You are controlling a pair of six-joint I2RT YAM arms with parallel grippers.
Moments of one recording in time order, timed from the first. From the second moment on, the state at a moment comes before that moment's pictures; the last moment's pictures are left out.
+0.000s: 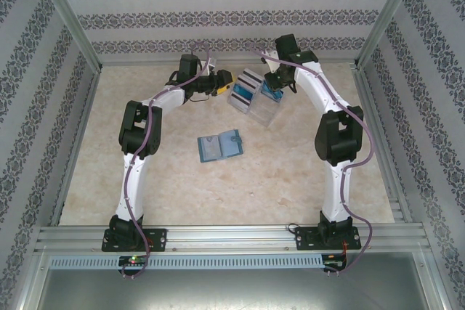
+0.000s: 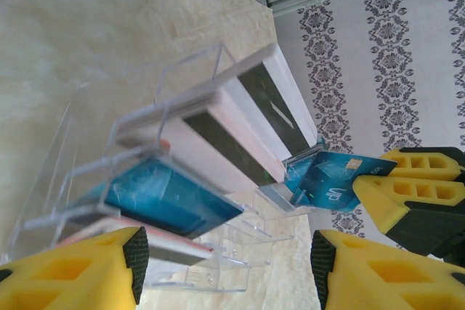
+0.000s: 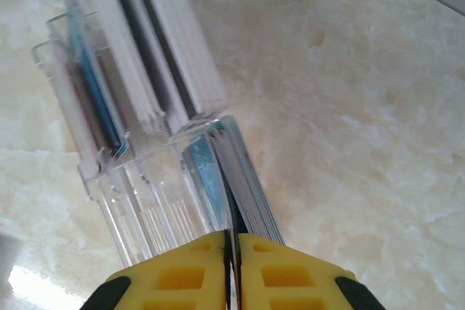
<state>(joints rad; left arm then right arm) -0.23 2.39 1.85 0.04 0.86 -0.81 0.23 2.15 2.04 -0.94 -0.08 -0.23</state>
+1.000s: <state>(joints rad) -0.23 1.78 1.30 -0.19 0.61 -0.64 0.22 1.73 1.51 -0.57 -0.72 0.20</state>
